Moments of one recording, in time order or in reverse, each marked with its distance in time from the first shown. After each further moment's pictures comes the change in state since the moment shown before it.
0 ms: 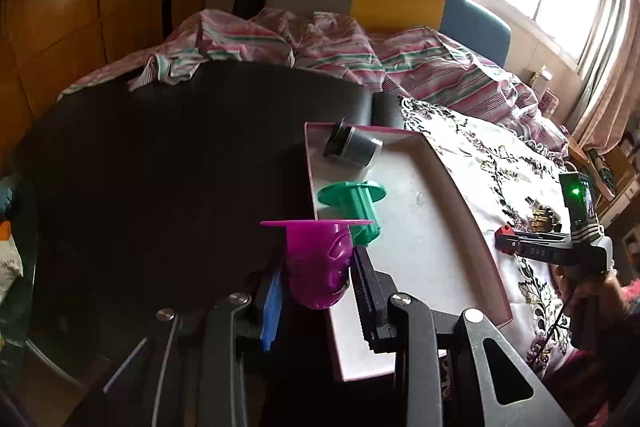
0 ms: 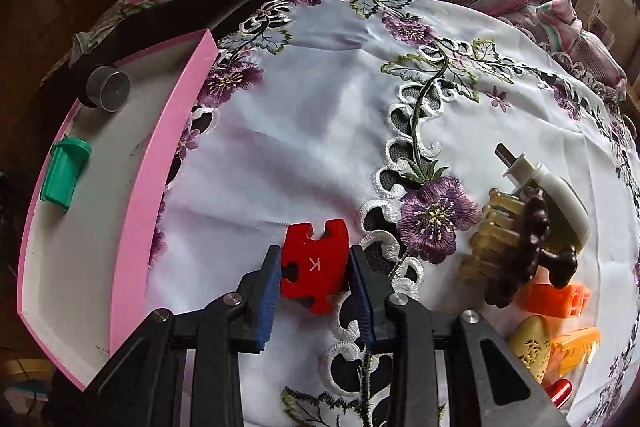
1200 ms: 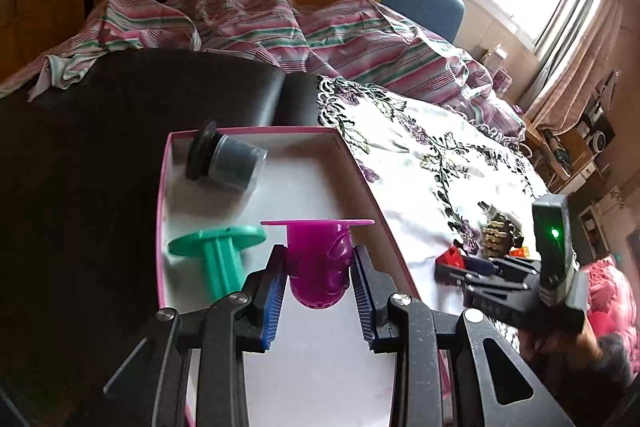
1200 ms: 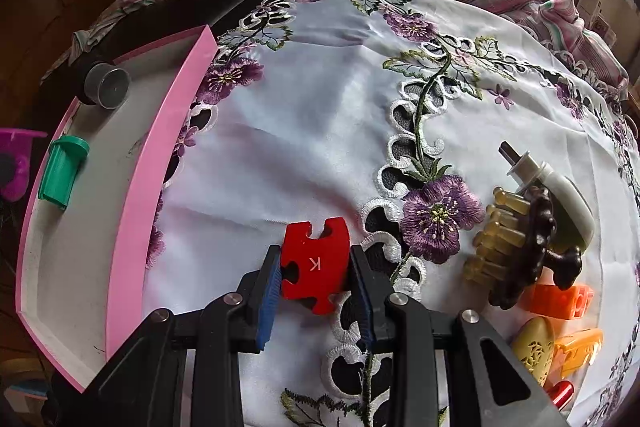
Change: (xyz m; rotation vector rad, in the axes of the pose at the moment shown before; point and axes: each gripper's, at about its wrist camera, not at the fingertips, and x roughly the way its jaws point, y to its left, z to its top) left arm 0.088 -0.075 0.056 0.047 0.113 -0.226; right arm 0.004 0.001 0.001 -0.018 0.009 -0.003
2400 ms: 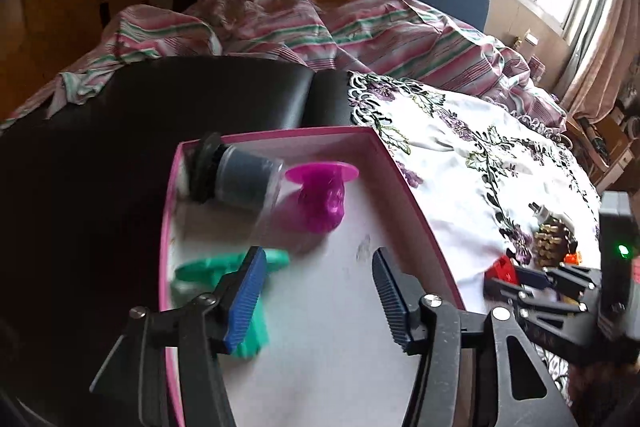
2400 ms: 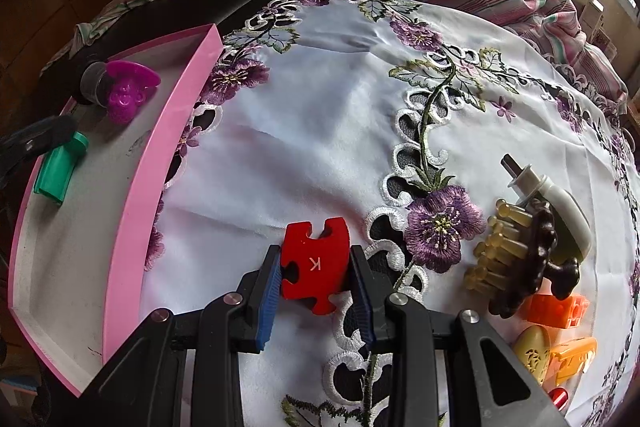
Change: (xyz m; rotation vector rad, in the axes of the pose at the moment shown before) left arm 0.028 0.001 0.000 0.031 -0.020 0.163; right arm 0.000 0.004 -0.001 -0.033 -0.016 -0.021
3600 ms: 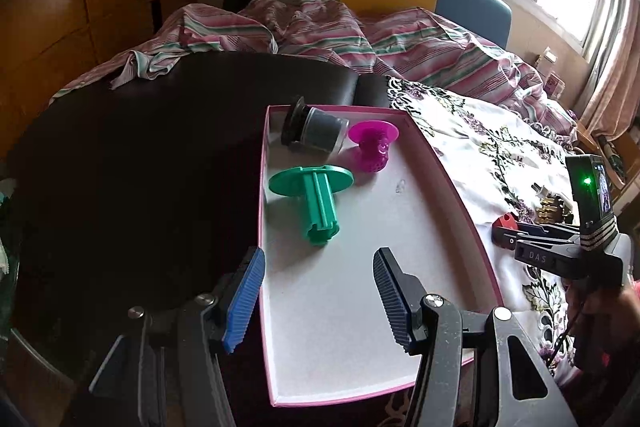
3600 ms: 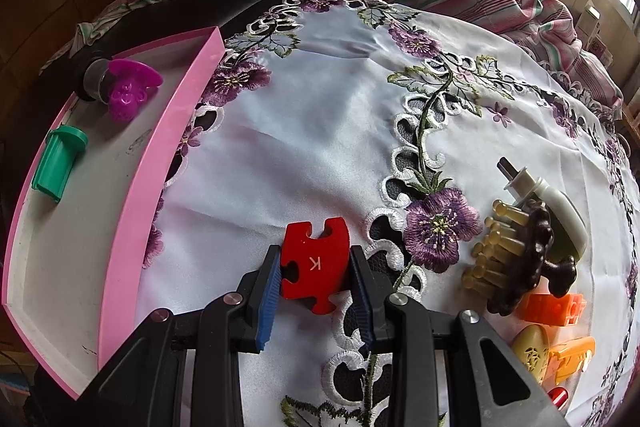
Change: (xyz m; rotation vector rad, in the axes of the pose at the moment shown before) left arm -0.074 0.028 -0.067 -0.077 -0.050 0.100; right arm -0.003 0.002 -0.003 -0.012 -0.030 -0.019
